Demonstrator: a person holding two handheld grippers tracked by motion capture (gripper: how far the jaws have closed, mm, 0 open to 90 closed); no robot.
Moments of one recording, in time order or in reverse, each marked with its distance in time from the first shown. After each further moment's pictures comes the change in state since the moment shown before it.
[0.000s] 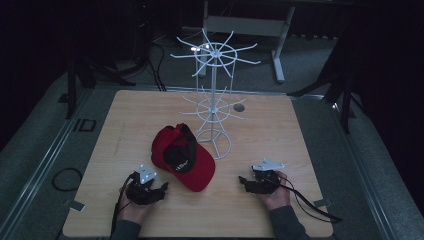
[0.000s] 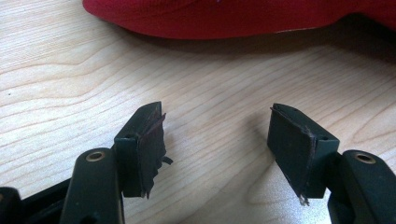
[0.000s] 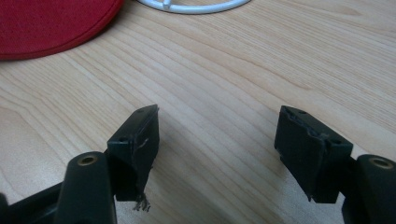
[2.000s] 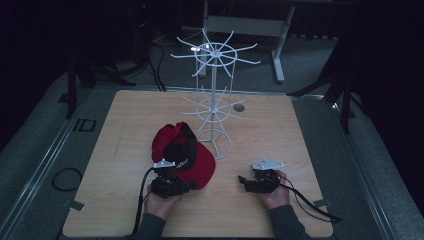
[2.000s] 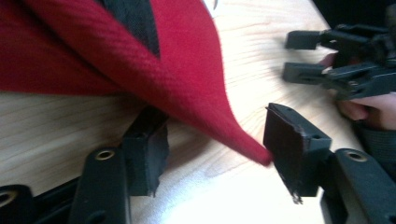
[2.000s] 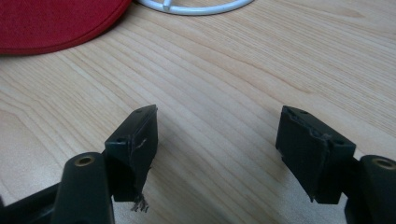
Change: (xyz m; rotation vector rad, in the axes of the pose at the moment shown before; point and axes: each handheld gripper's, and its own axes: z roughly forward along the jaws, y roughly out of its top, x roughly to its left) left arm -0.044 0.047 0.013 0.029 -0.409 -0.304; right arm -0.001 0.002 0.002 0.003 0.005 -0.001
